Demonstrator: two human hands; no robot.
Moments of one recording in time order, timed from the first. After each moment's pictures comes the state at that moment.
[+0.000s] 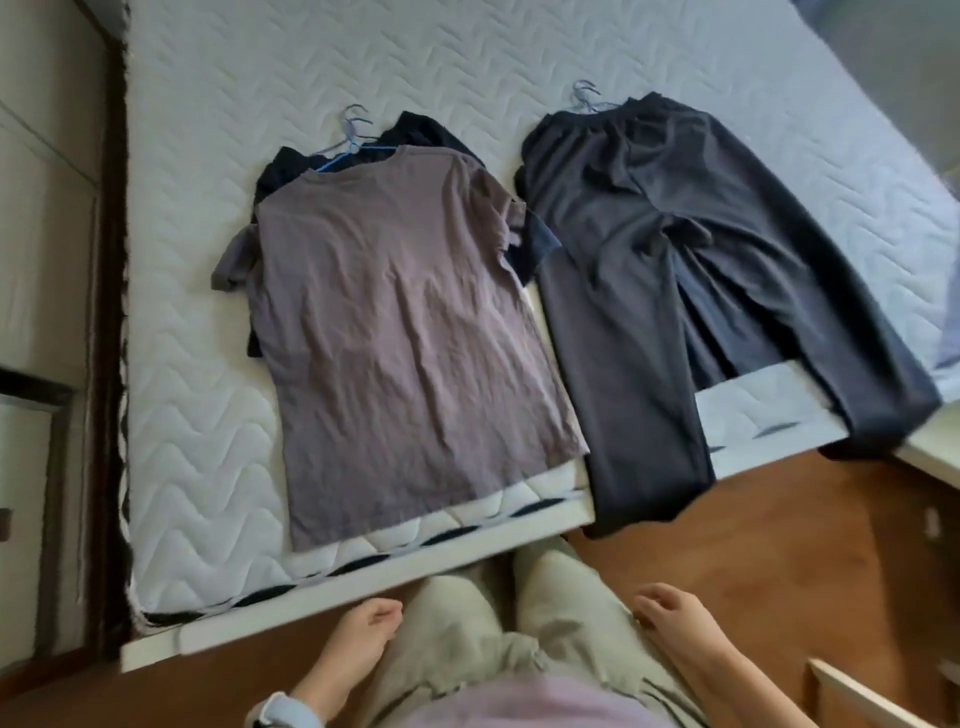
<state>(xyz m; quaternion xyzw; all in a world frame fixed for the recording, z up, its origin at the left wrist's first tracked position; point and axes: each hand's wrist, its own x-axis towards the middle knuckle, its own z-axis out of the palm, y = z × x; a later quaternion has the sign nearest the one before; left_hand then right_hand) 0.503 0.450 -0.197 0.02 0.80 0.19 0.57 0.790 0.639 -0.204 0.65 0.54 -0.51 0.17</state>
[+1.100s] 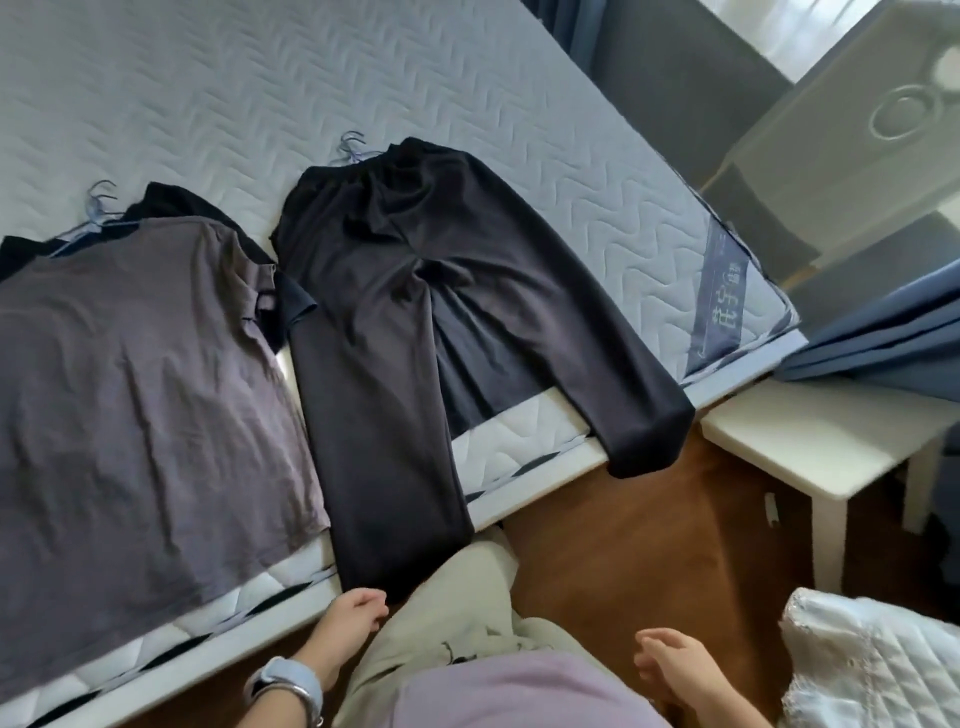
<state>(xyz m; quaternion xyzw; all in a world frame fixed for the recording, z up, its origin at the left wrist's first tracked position) 0.764 0.740 -0.219 0.02 0.79 0.18 0.59 1.106 0.844 -0.213 0.77 0.36 -0.52 0.09</state>
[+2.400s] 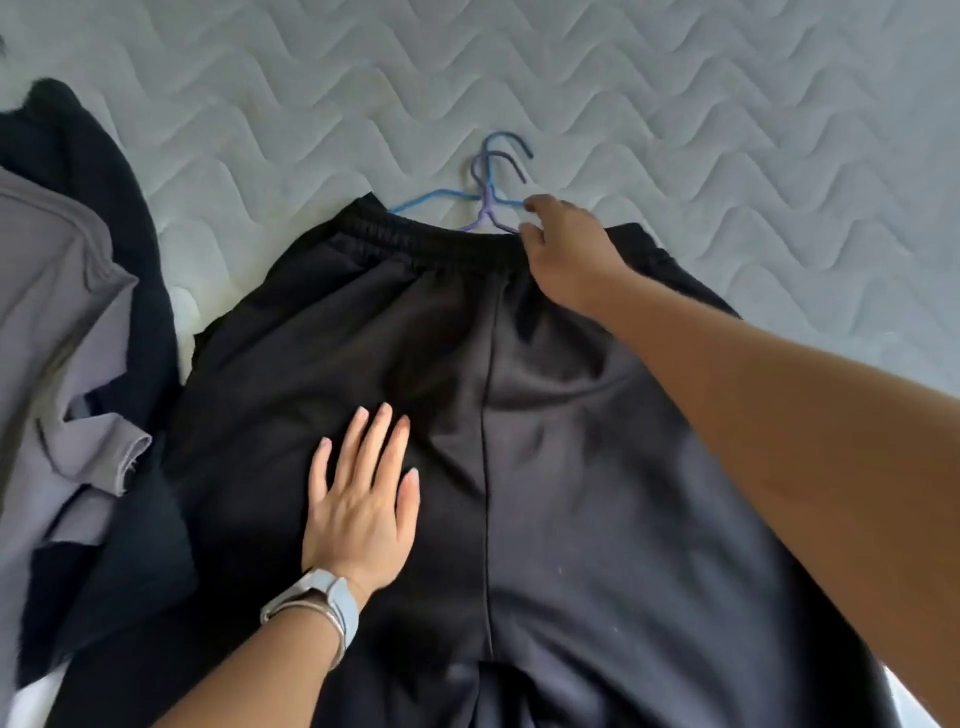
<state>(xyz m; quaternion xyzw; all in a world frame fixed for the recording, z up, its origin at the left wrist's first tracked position) 0.467 1.241 -0.462 0.35 0.93 0.04 0.08 0.419 1.512 -0.368 0.30 0.92 -0.25 0.05</state>
